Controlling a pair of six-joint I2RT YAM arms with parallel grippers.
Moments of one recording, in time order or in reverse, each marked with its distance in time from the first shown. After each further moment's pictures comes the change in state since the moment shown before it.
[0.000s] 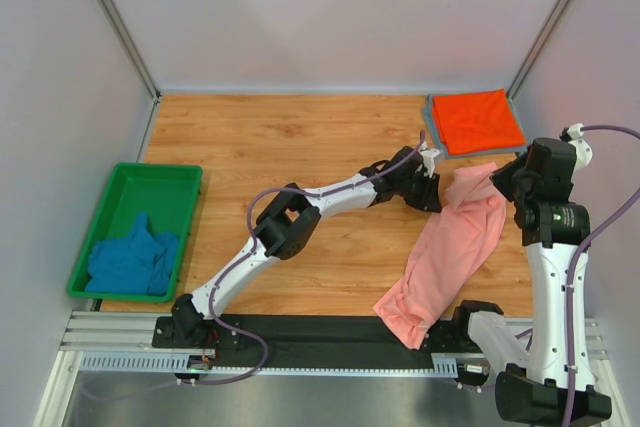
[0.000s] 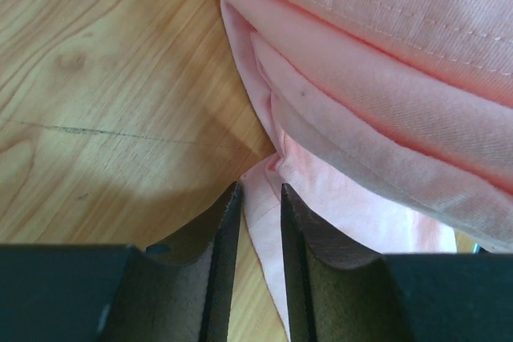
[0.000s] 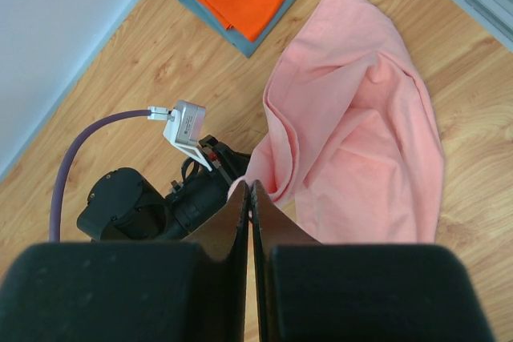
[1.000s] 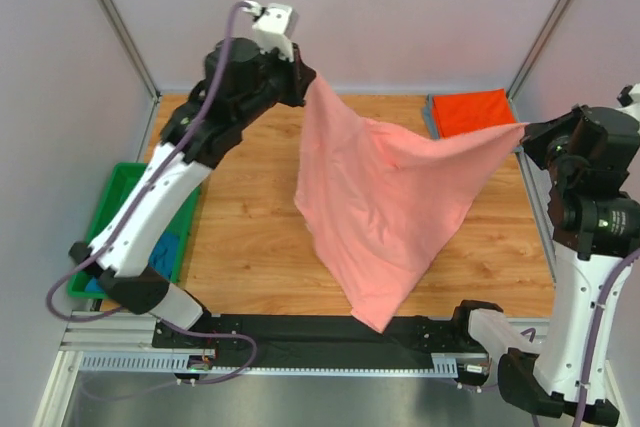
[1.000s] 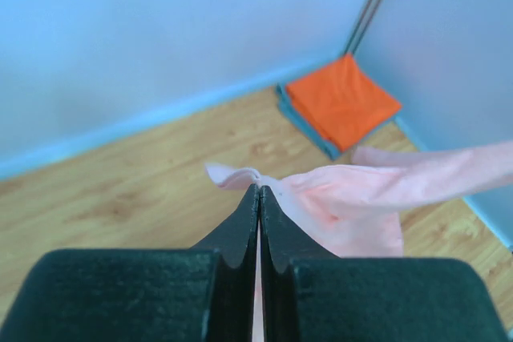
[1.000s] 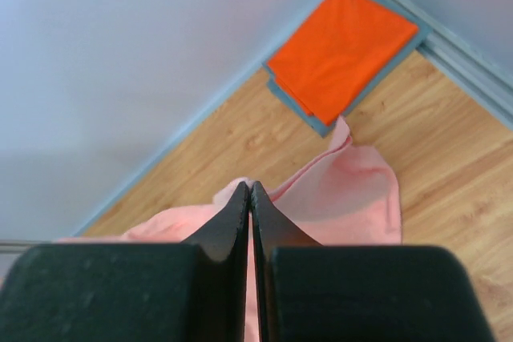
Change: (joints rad) left arm 0.291 -1.061 -0.248 -0.438 -0.458 0.303; right arm 0.000 0.097 0.439 -0.119 0.002 0.008
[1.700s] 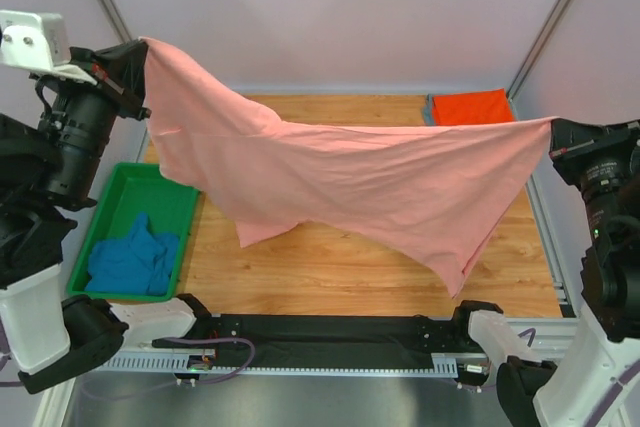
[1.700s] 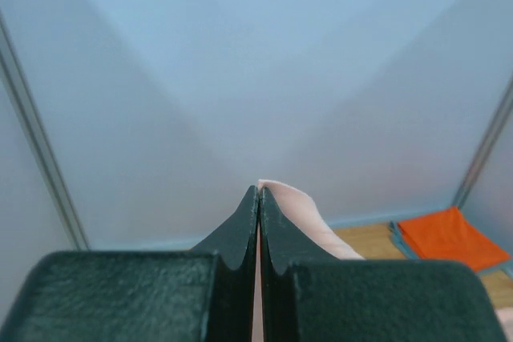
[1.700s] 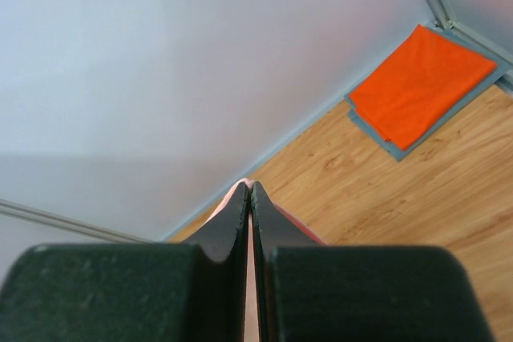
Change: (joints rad) left arm -0.041 -0.432 0.269 -0.191 -0.385 0.276; right arm 0.000 -0.027 0.417 -0.175 -0.056 0.073
